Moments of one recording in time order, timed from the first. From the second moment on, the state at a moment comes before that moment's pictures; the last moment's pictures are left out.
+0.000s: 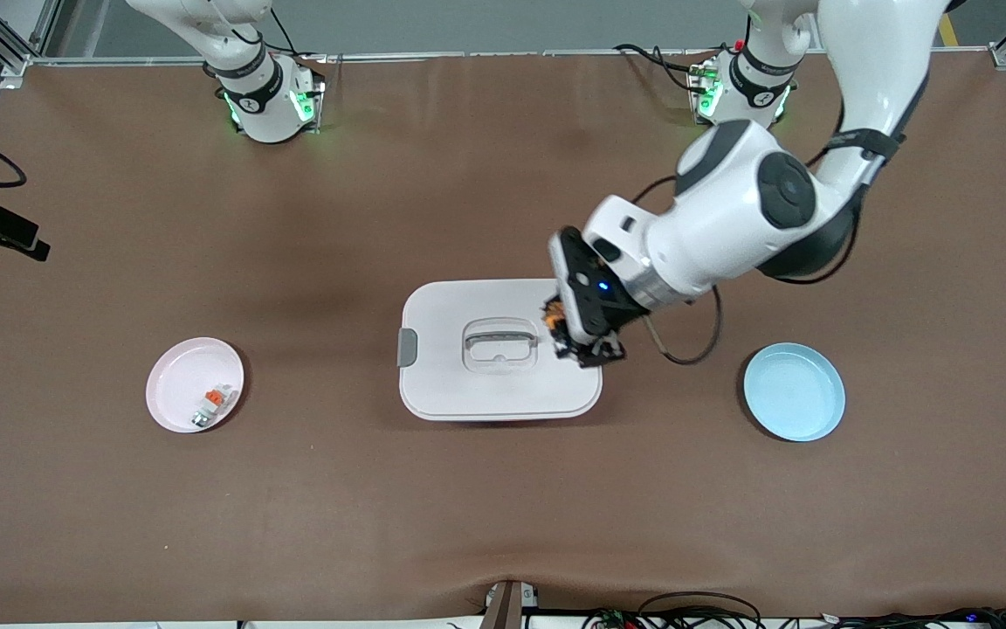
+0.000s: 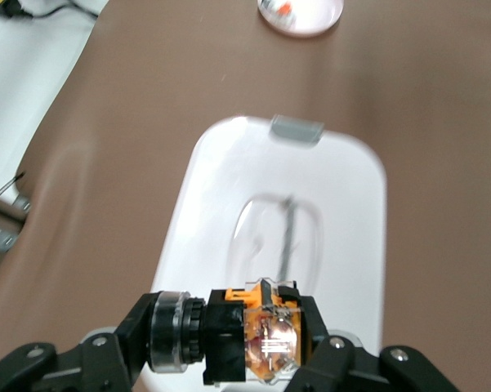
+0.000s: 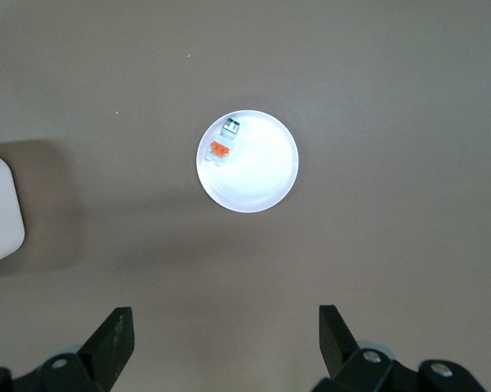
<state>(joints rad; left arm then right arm) -0.01 0.53 -0.73 -1.42 -0.07 2.20 0.77 -0.12 0.05 0.01 -1.51 0.02 1.54 -0.01</state>
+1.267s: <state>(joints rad) -0.22 0.59 -0.69 -1.29 -0.07 2.21 0.63 -0.11 0.06 0.05 -1.68 0.76 1.56 0.04</state>
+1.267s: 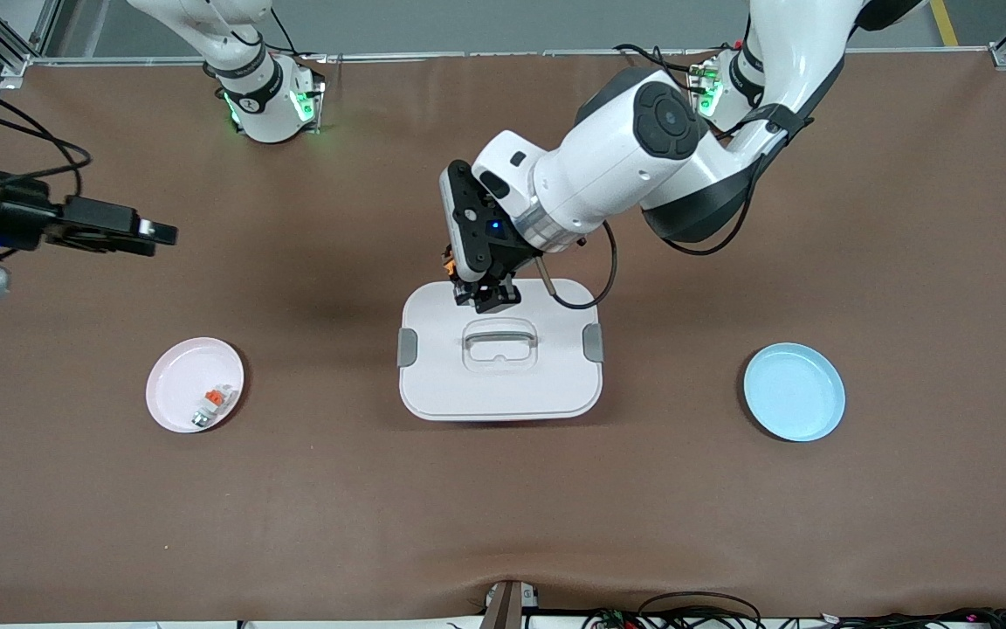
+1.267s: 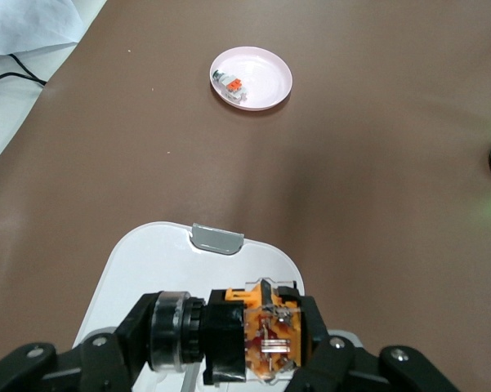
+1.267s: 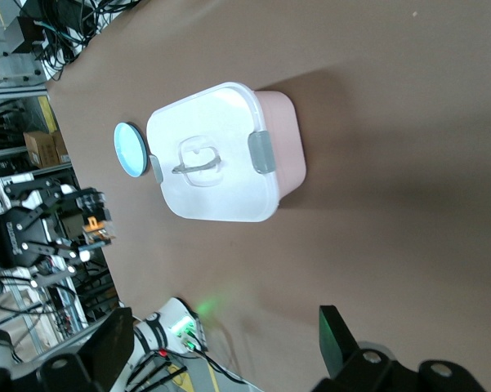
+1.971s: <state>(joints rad) -0.31 0.60 -0.61 -1.28 -0.07 2.25 0.59 0.21 0.06 0.05 -1.81 0.85 1.99 0.18</state>
